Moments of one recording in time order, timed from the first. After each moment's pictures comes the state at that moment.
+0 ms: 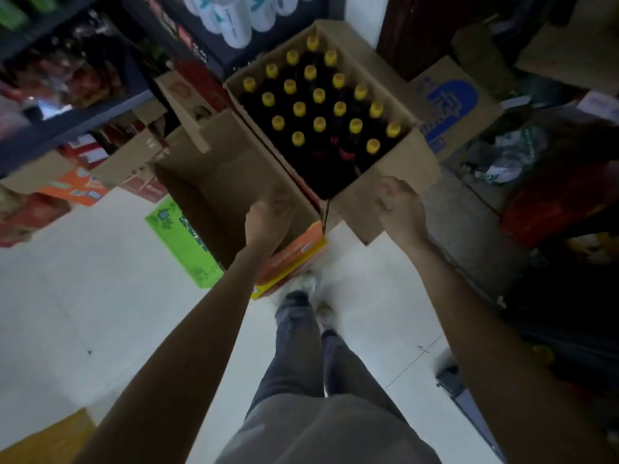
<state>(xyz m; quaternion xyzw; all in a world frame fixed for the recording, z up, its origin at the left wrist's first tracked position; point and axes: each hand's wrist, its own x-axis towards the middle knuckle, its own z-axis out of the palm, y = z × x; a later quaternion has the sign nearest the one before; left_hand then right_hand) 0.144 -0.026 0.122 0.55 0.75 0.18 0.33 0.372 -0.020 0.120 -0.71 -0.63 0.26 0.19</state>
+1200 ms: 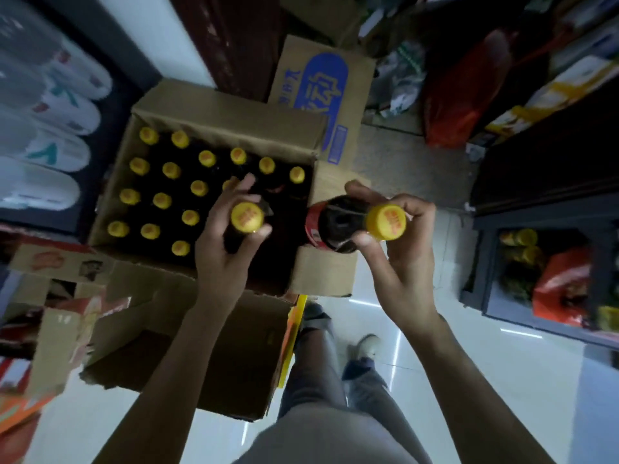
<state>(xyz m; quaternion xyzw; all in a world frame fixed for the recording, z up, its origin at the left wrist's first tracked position) 0.215 0.158 0.162 0.74 0.35 0.31 0.49 0.373 0.028 0.199 -0.64 -0.34 0.30 0.62</state>
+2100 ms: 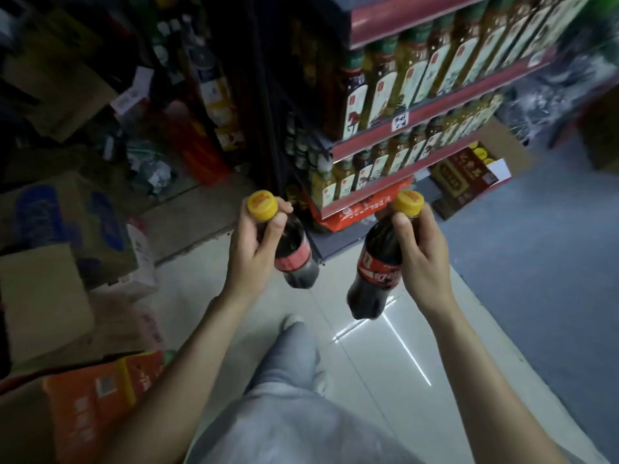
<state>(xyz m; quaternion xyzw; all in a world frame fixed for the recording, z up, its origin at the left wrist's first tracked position) 0.443 -0.384 0.241 0.76 0.00 0.15 0.63 0.464 -0.599 0.261 -0.78 -0.03 -0.01 0.62</state>
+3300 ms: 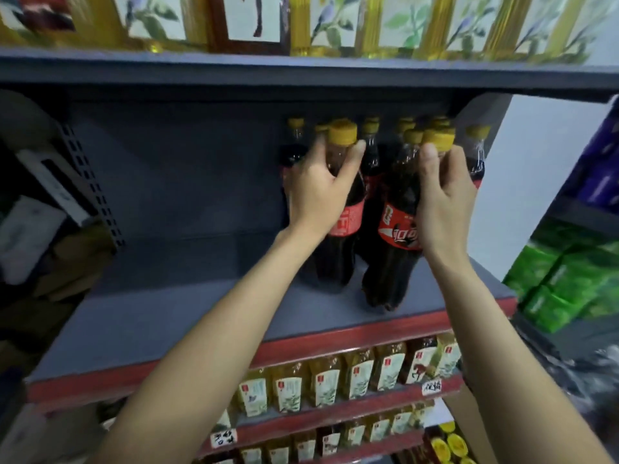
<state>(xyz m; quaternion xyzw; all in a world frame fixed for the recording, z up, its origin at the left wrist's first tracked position) 0.987 -0.710 0.523 0.76 -0.01 0.51 0.40 1.020 -0.848 0.519 -0.67 -0.24 -0.29 0.64</state>
